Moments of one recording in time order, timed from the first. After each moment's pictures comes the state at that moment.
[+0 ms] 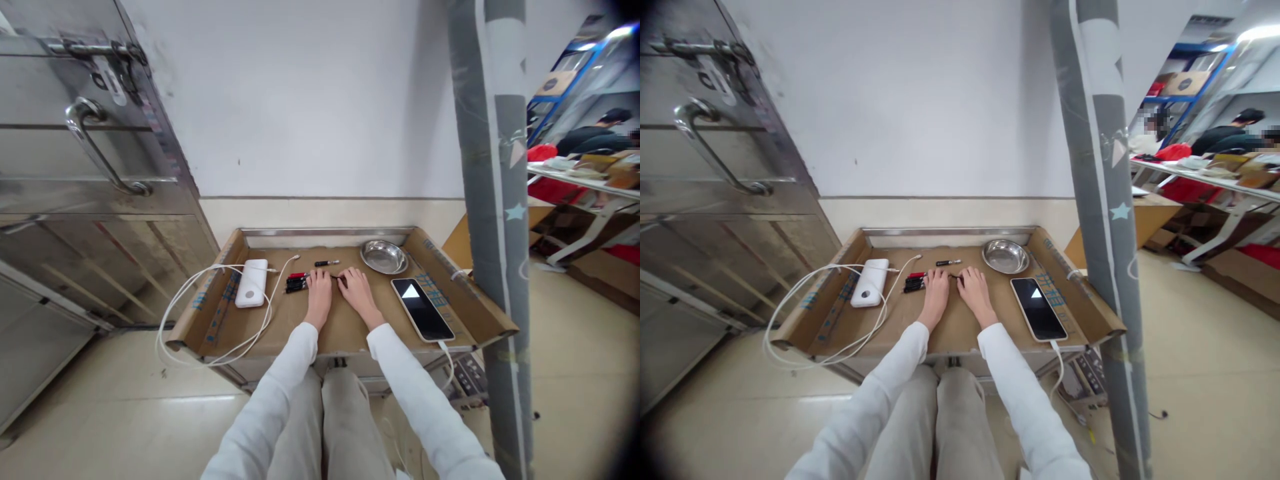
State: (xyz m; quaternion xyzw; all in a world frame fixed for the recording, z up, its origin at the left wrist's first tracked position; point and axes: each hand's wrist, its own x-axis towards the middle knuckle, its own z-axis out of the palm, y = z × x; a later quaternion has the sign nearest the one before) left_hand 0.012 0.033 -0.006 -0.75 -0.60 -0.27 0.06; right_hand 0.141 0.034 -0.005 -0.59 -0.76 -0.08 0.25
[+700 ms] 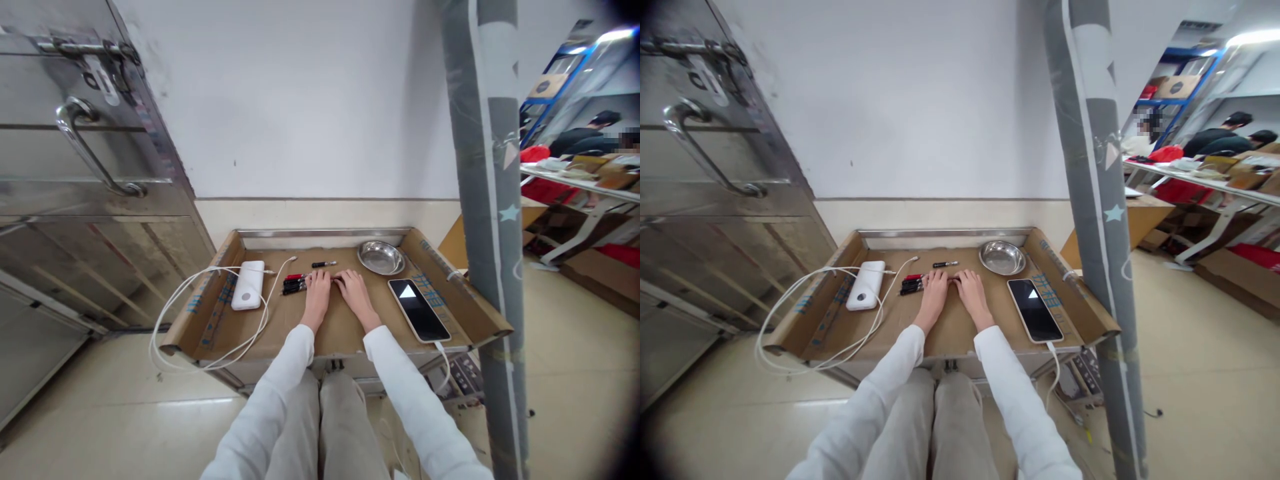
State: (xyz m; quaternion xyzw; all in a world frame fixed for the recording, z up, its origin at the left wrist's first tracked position) left_hand 0.012 0.037 -0.007 -0.79 -0.56 -0.25 0.07; right_hand 0.141 0.033 -0.003 -0.58 -0.77 -0.05 0.27
